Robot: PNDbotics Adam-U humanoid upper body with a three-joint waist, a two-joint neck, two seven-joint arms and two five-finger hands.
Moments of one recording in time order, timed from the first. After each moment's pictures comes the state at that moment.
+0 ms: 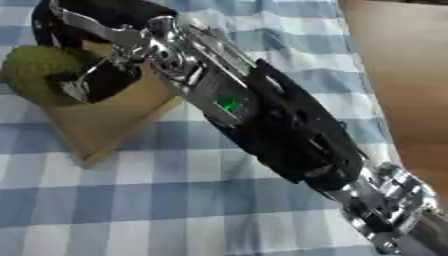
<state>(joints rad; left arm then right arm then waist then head) -0.45 0.77 -0.01 -1.99 0.23 -0.37 0.48 -1.07 -0.34 0.54 -1.60 0.61 0.14 0.38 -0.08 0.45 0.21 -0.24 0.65</state>
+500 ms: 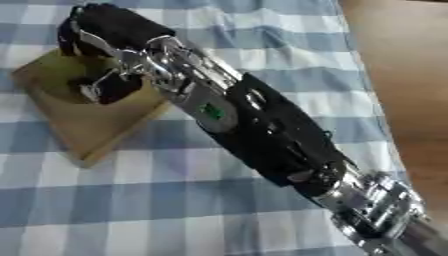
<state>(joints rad) -0.44 0.77 -0.01 -1.99 0.22 -0.37 0.48 -1.05 -0.32 0.53 -1.47 0.77 0.15 0.27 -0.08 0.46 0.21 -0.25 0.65</state>
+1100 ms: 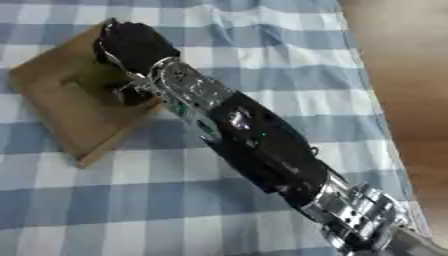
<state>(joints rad) -0.43 0.77 -0.01 -1.99 0.22 -0.37 0.48 -1.02 -0.26 0.51 -1.35 1.07 0.09 0.25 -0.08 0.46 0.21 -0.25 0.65</state>
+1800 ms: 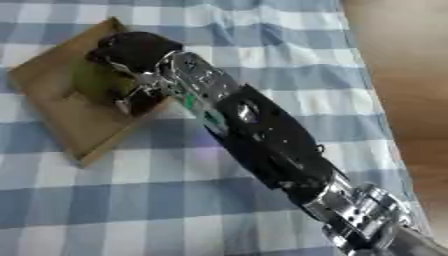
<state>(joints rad) -0.43 0.77 -0.01 -1.99 0.22 -0.37 0.48 -1.03 -0.29 0.43 -1.39 0.98 -0.06 0.49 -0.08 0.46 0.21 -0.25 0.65</state>
